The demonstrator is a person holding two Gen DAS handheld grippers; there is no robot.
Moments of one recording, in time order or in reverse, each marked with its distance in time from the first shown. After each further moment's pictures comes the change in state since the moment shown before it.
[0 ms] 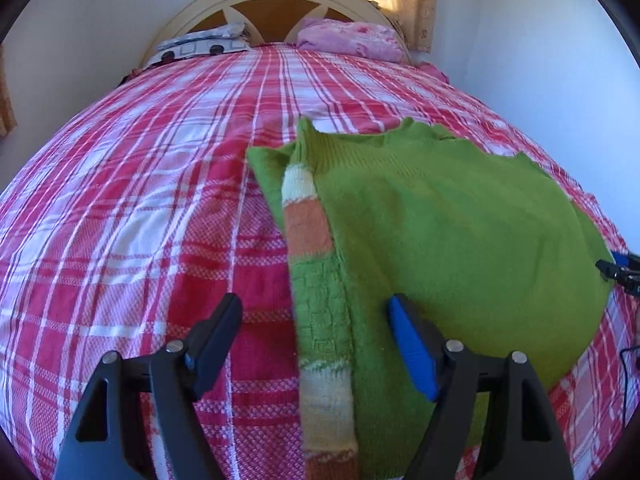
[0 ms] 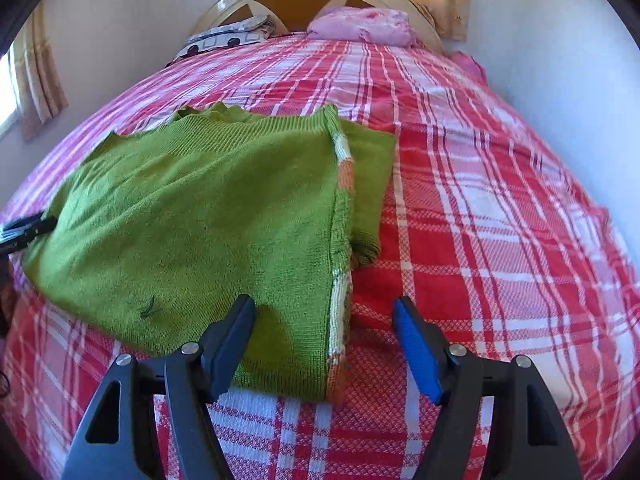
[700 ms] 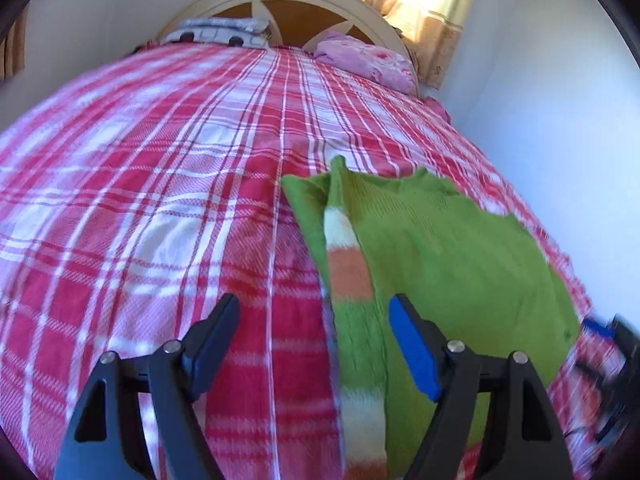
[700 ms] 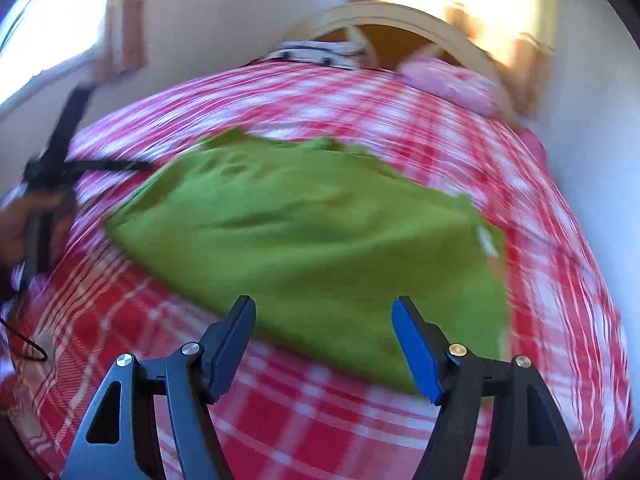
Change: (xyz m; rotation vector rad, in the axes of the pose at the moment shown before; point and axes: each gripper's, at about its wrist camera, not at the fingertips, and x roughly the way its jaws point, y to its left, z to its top) left arm -0.005 0.051 0.021 -0.202 -0.017 -0.156; right arm -0.048 0.152 0.005 -0.342 -0.112 0.088
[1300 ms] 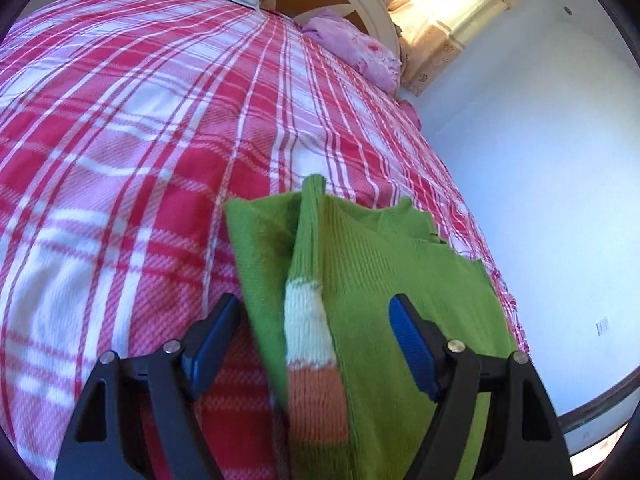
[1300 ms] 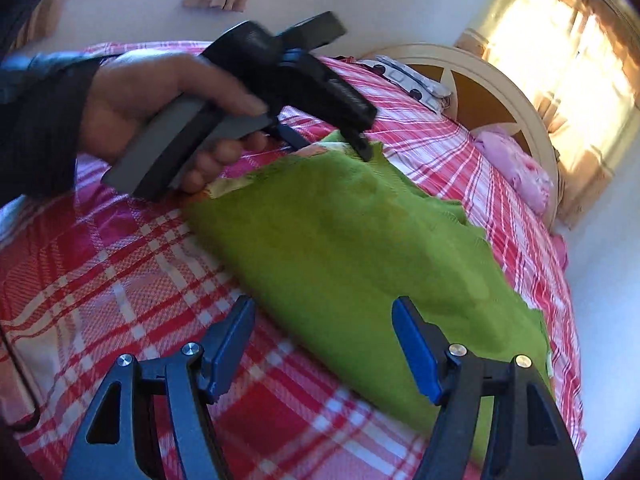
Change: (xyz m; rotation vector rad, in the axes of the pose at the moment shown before) left arm 0.071 0.008 0.046 -0.161 0.099 -0.251; right arm 0.049 0.148 0.020 -0.383 -0.030 -0.030
